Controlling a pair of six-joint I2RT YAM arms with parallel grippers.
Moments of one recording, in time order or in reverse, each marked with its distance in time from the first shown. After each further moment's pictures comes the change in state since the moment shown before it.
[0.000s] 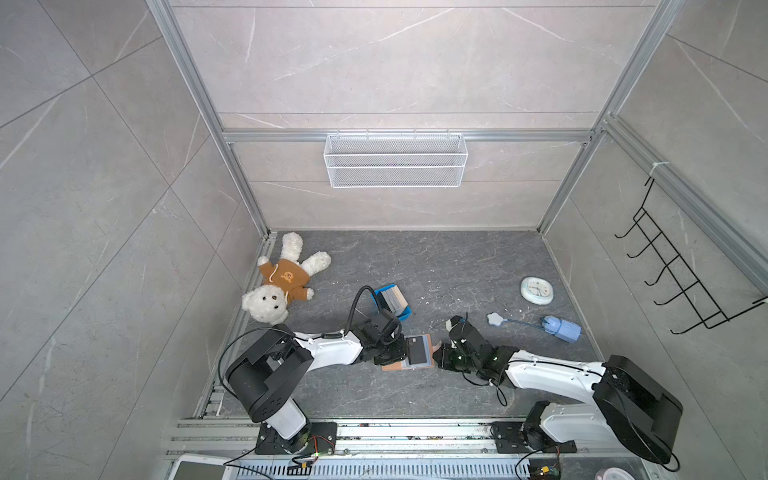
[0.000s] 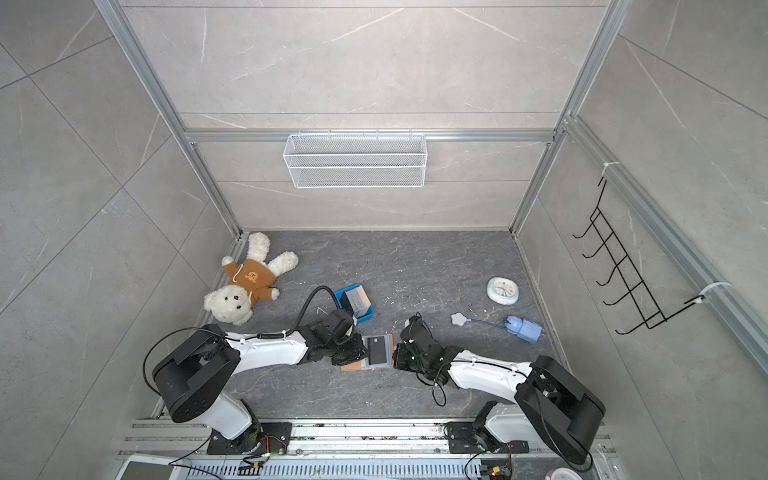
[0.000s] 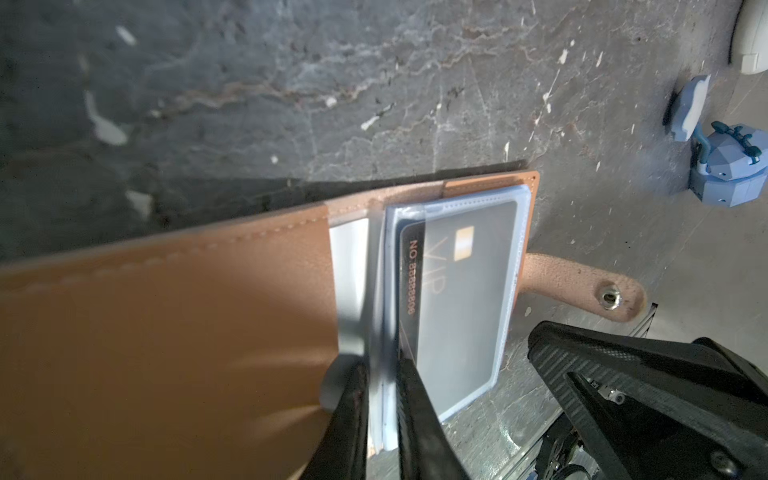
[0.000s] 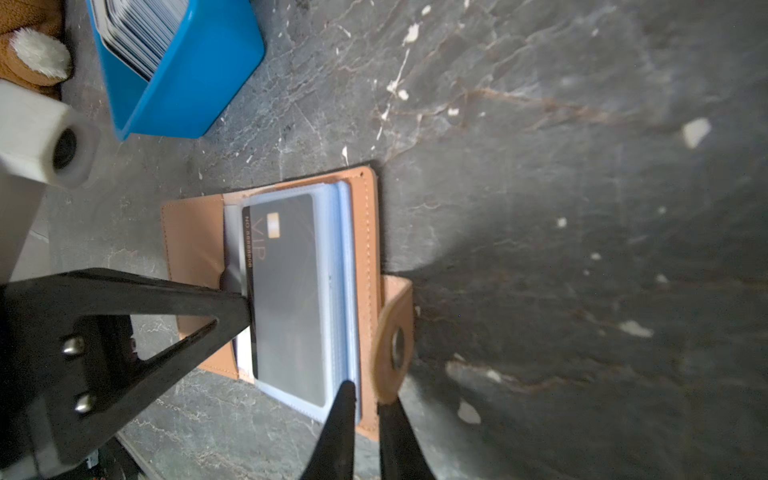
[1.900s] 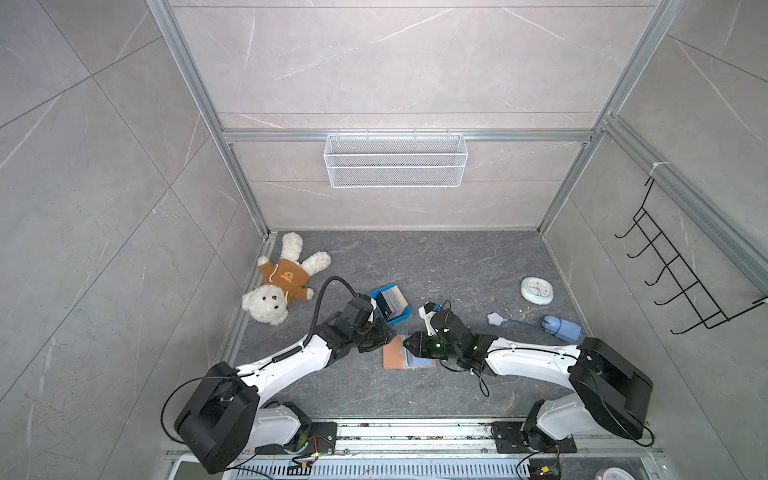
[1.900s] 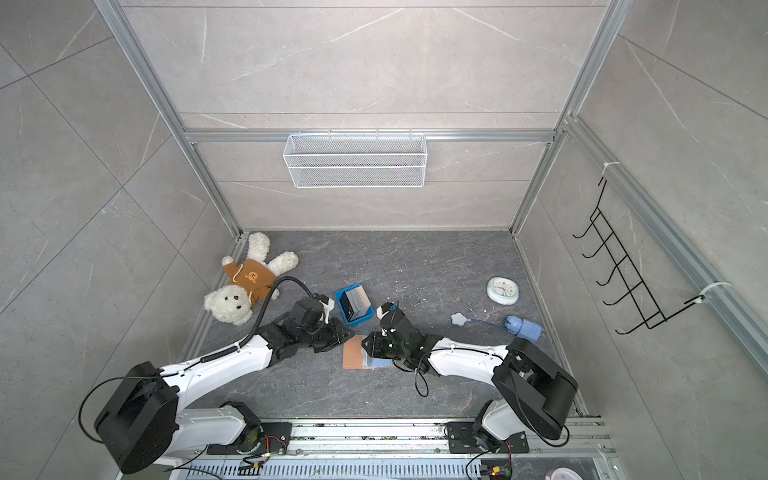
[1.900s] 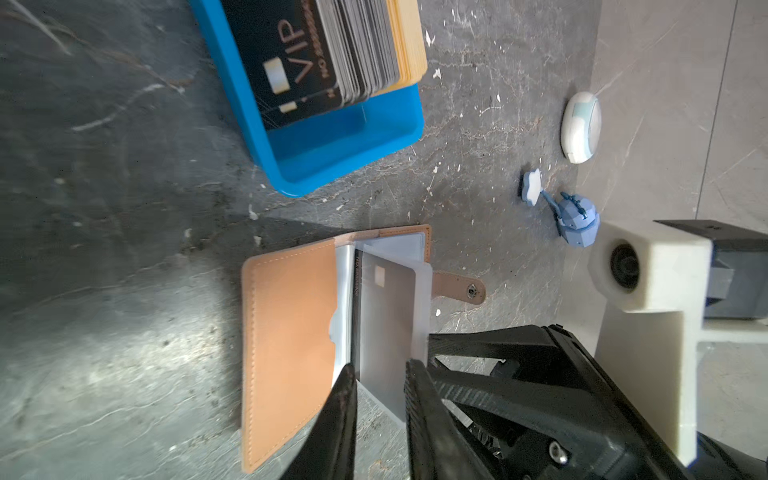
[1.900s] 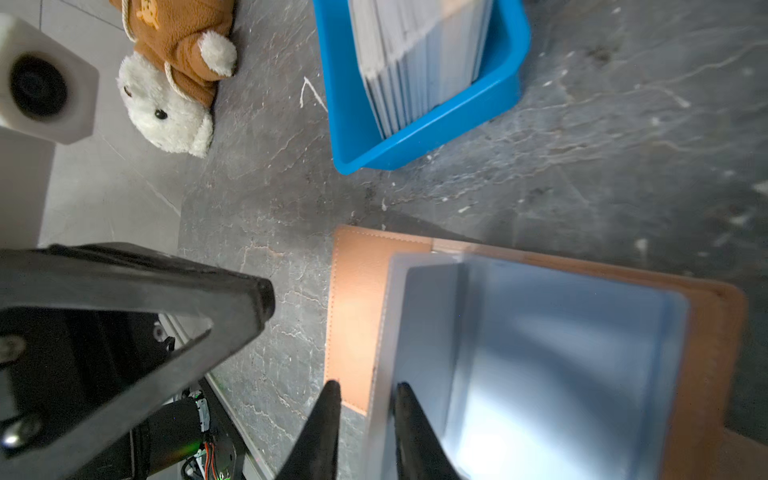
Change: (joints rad) left arm 0.169 -0.355 -0.067 -0.089 0.026 0.022; right arm 0.080 0.182 0.218 0.142 -0.103 -0.015
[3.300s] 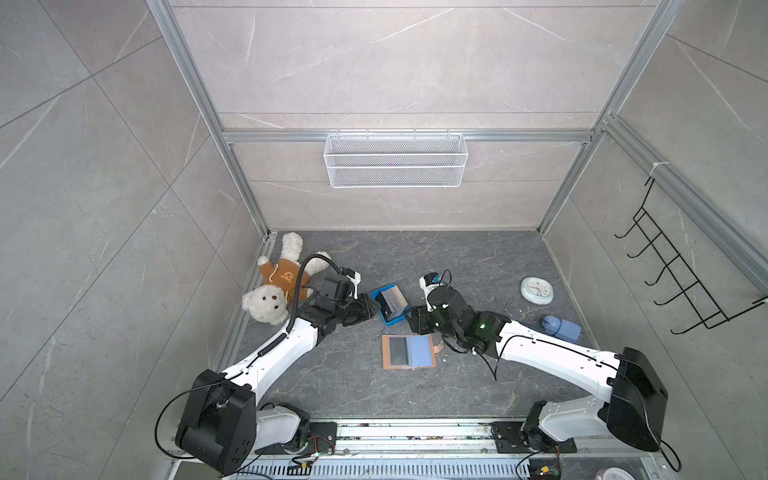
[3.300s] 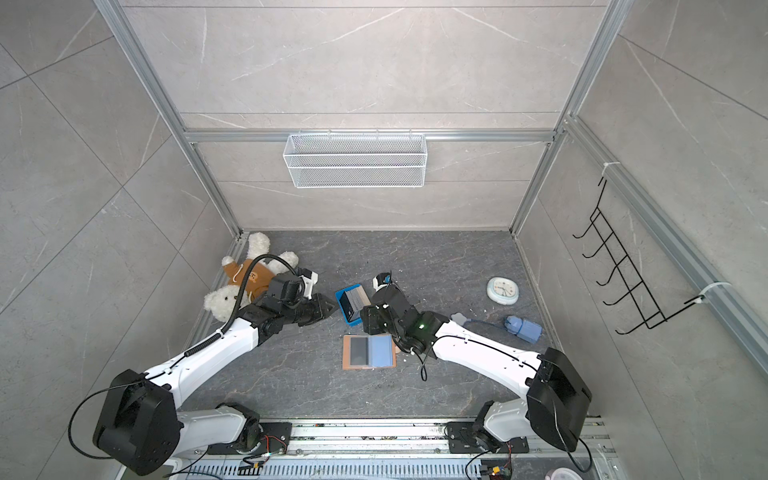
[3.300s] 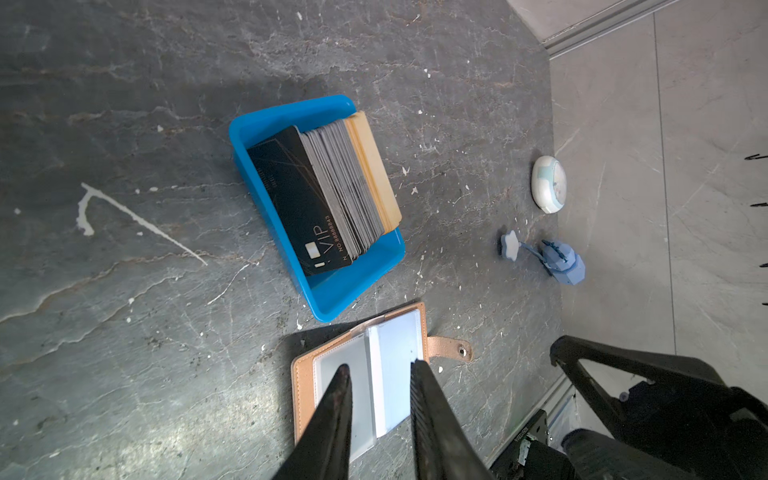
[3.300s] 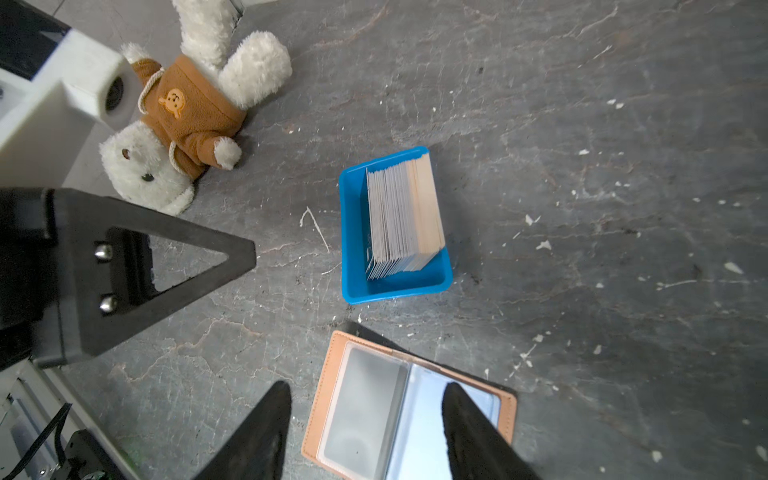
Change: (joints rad) left arm 0.231 0.029 0.175 -0.098 0.088 0.270; right arm -0.010 -0.111 0.317 -0.408 0.325 -0.305
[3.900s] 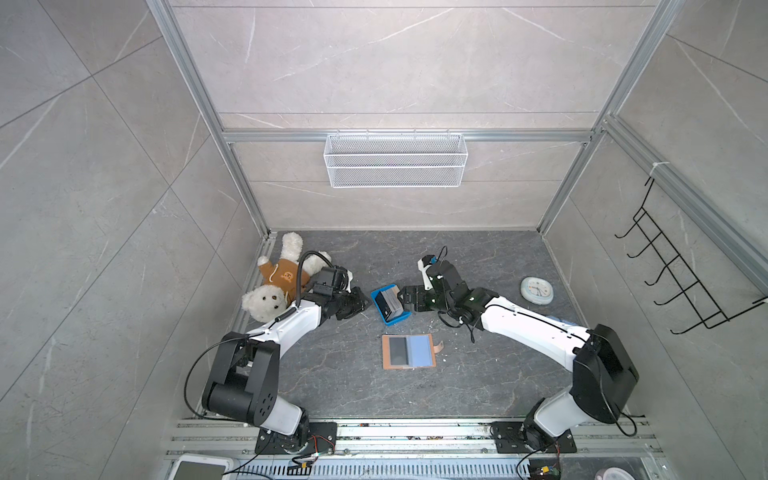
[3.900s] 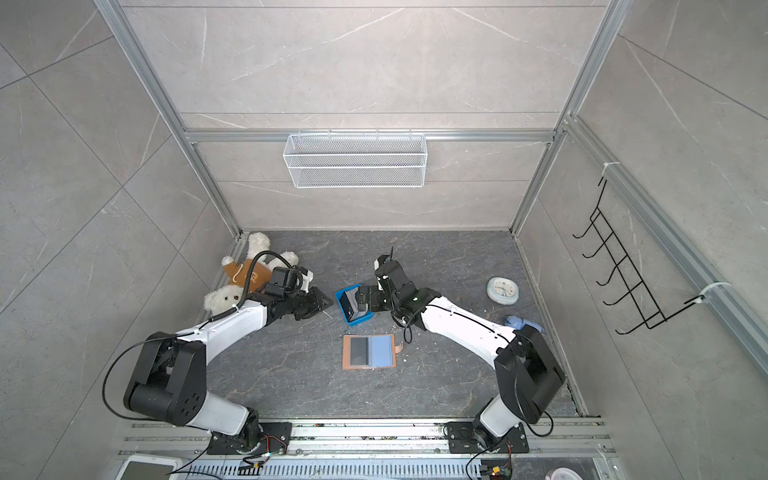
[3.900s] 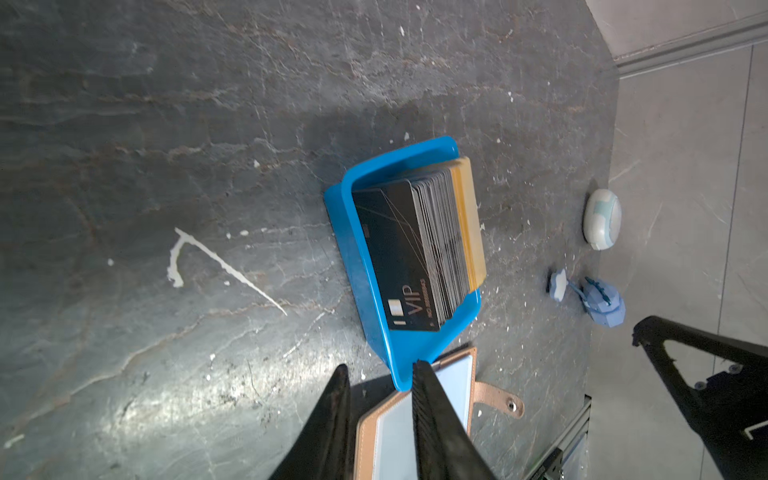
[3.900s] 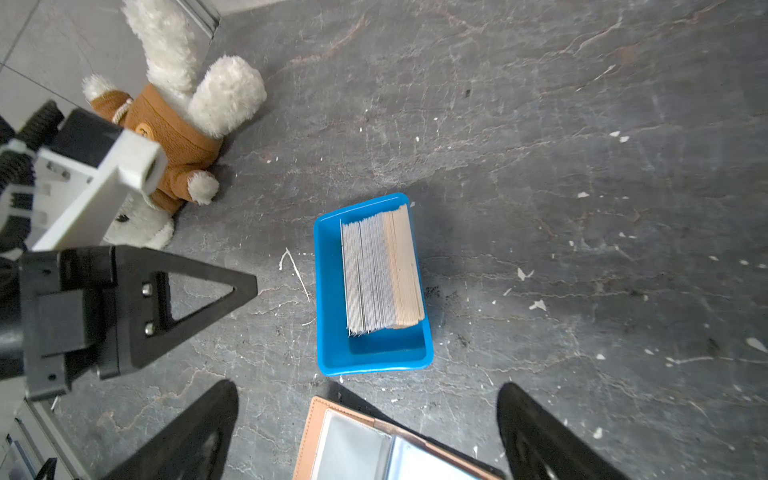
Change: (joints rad) left arm 0.138 0.251 0.080 0.011 0.048 0.034; right arm -0.147 0.212 0.158 0.009 -0.154 -0.060
